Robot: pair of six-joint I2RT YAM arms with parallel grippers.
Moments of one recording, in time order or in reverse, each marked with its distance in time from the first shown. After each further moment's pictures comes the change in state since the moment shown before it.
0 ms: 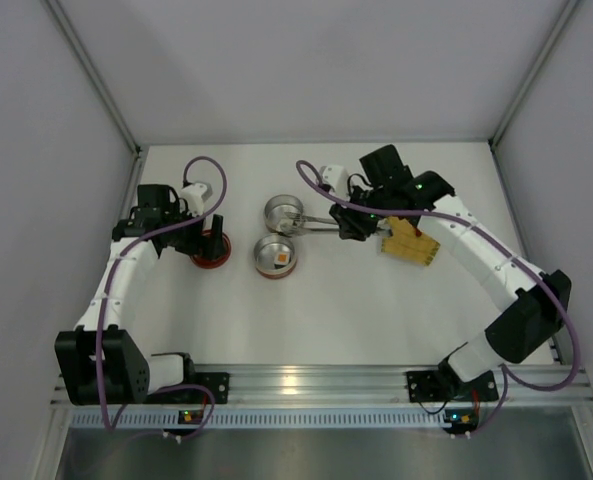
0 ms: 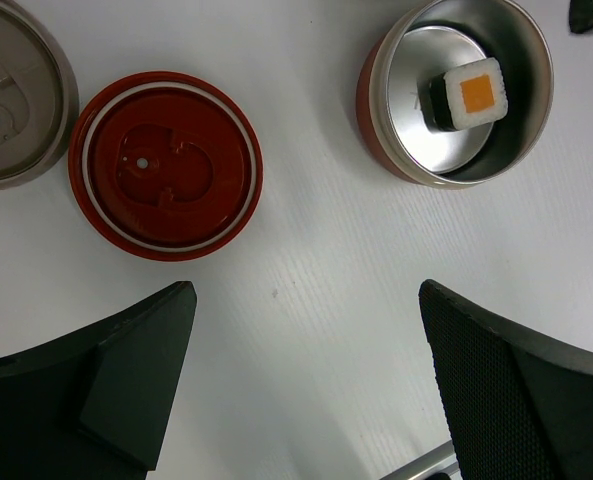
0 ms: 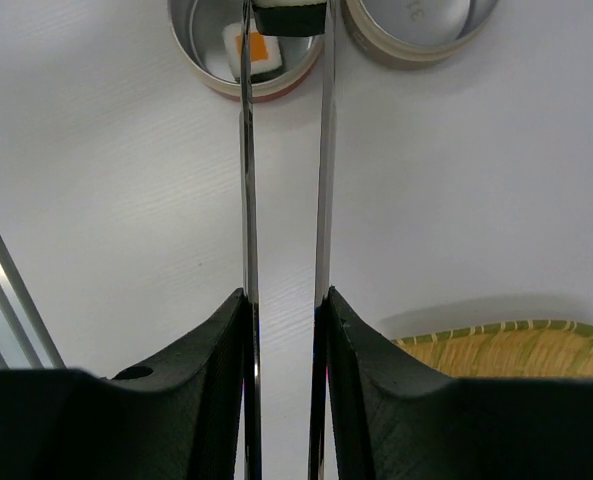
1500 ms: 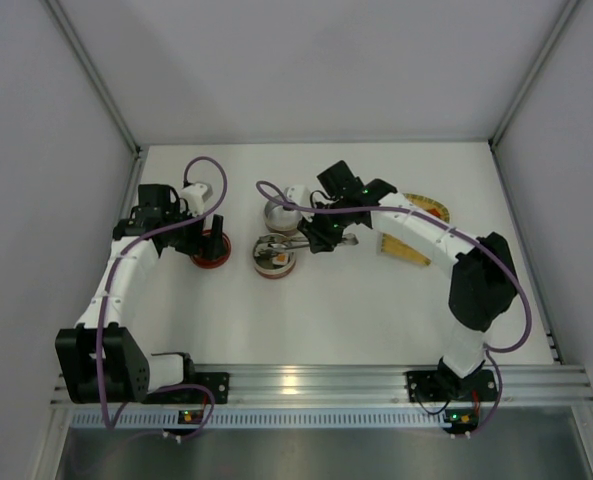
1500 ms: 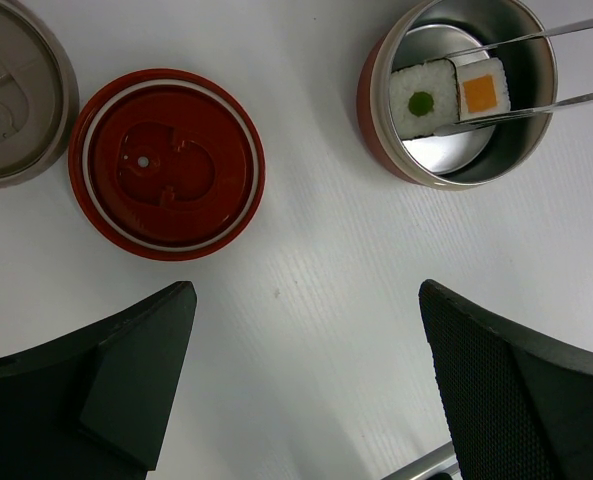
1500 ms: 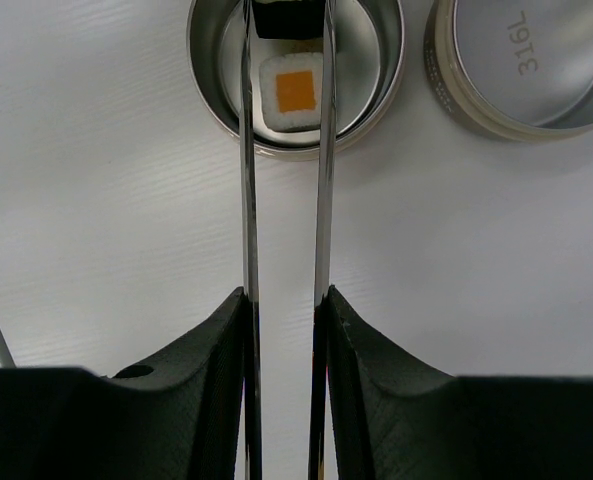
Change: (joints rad) left arm 0.000 0.009 0.000 0.002 -0.005 0.002; right arm 0.105 0.266 0.000 0.155 -0.051 -0.001
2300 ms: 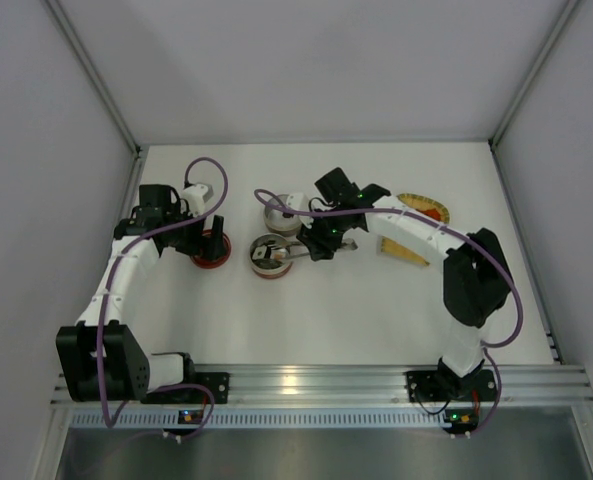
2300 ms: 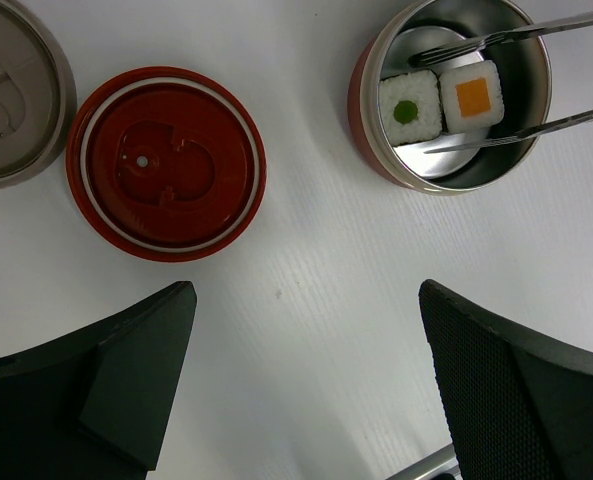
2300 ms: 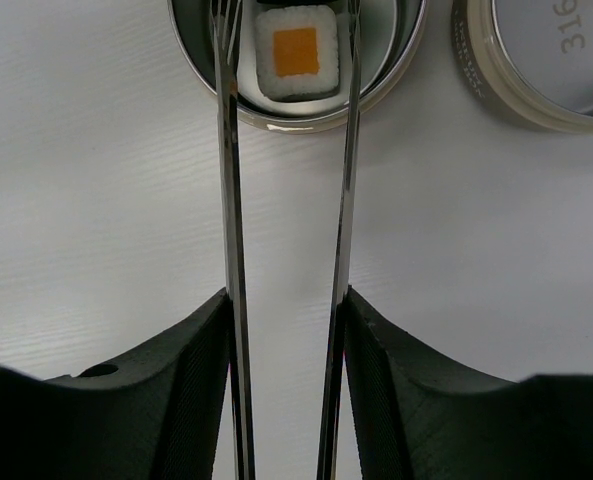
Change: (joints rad) left arm 0.000 0.010 -0.006 0.006 -0.001 0.007; right arm 0.000 0.043 -0.040 0.032 -0.003 -0.018
